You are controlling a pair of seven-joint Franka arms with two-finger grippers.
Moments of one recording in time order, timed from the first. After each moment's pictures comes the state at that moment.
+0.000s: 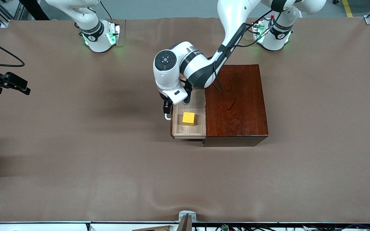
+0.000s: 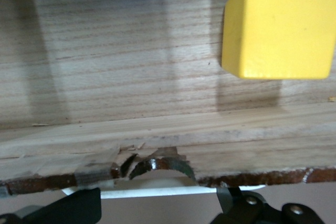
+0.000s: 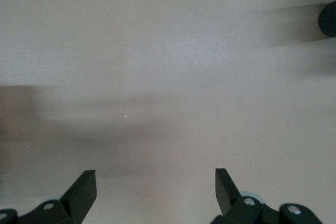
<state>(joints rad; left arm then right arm) -0.94 0.78 0.04 -1.21 -0.11 2.01 -2.30 -0.03 0.02 -0.01 -1.56 0.00 1.57 0.01</state>
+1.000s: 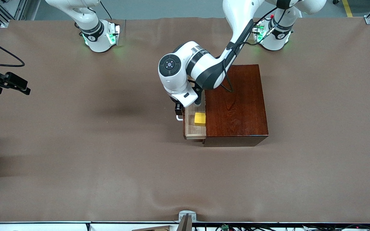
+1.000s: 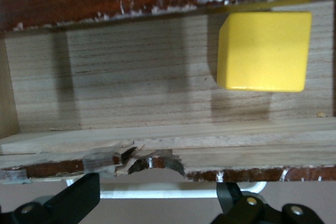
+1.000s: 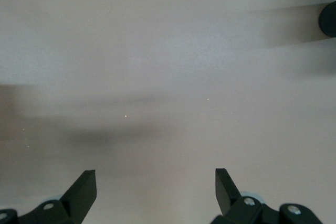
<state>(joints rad) -0.93 0.75 0.11 -1.20 -0.10 1.83 -2.30 -0.03 0.02 -0.01 -1.56 0.00 1.57 0.01</state>
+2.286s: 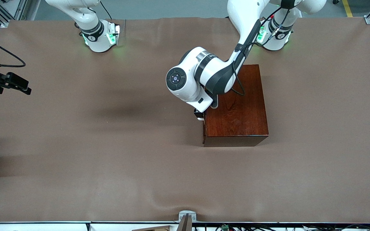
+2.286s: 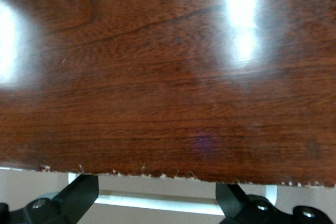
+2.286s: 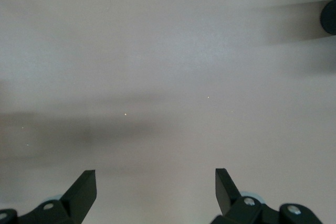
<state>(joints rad) -0.92 0.75 0.18 -1.20 -0.05 1.59 -2.29 -0.03 0.02 -0.01 -1.56 0.00 1.57 0.01</state>
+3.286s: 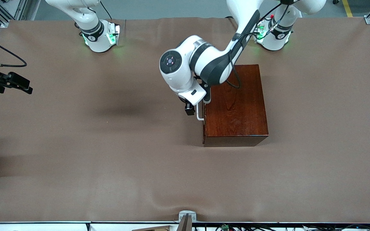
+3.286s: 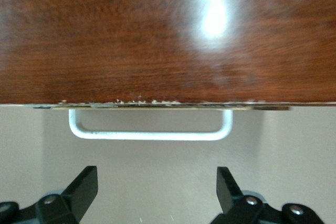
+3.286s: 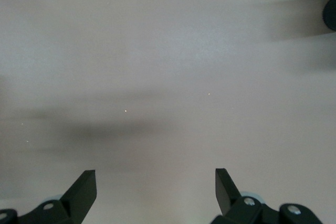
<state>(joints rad) -0.95 0.67 0.18 -1.17 -0.04 1.70 -2.35 -0.03 0.02 -0.01 -1.57 0.00 1.55 0.01</state>
